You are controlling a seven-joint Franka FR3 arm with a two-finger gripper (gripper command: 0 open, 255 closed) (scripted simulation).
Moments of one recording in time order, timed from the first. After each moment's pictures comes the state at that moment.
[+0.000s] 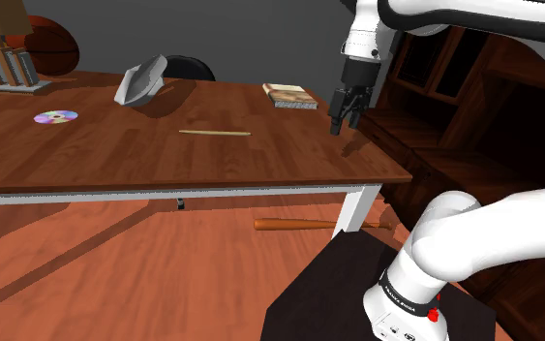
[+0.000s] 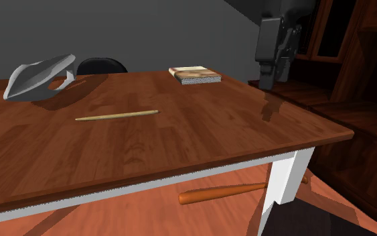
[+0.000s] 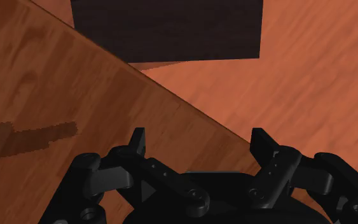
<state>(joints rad) 0.00 -0.78 -0.03 -2.30 0.03 1.47 0.02</state>
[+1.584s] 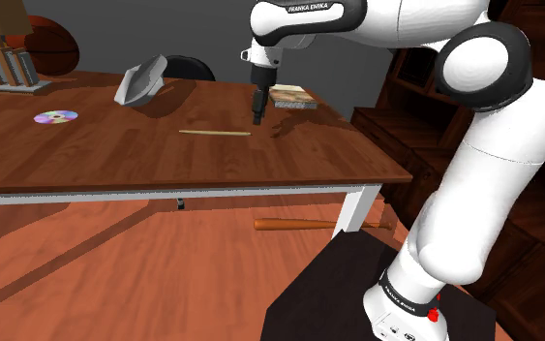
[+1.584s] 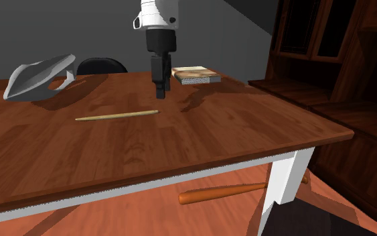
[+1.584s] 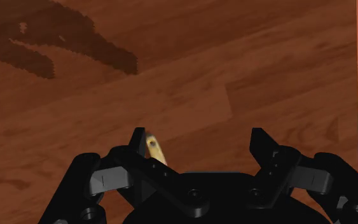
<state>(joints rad) 0.13 0.06 -0.15 -1.71 0.07 1.72 -0.64</state>
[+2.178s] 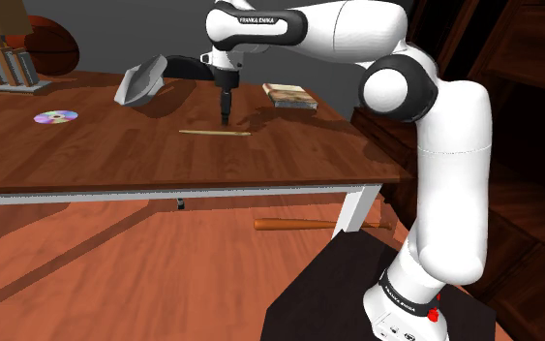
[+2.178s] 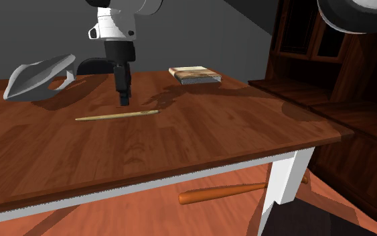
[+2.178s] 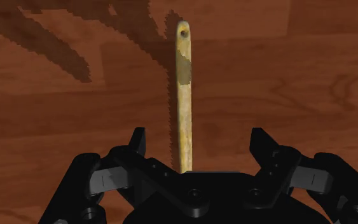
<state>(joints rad) 0.15 0.42 -0.10 -1.28 0.11 1.65 -0.84</state>
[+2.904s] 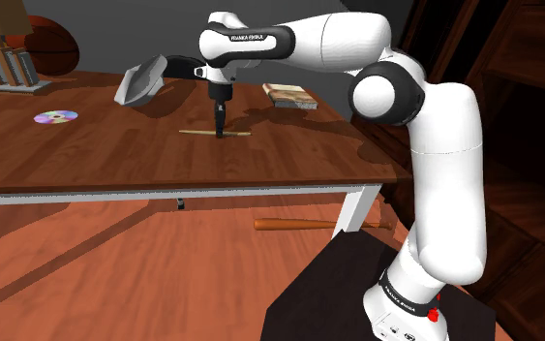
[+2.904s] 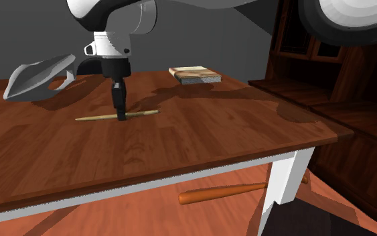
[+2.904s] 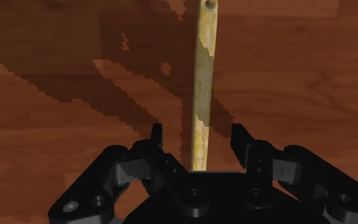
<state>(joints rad) 0.15 0.48 -0.09 -1.29 0.11 1.73 -0.88</state>
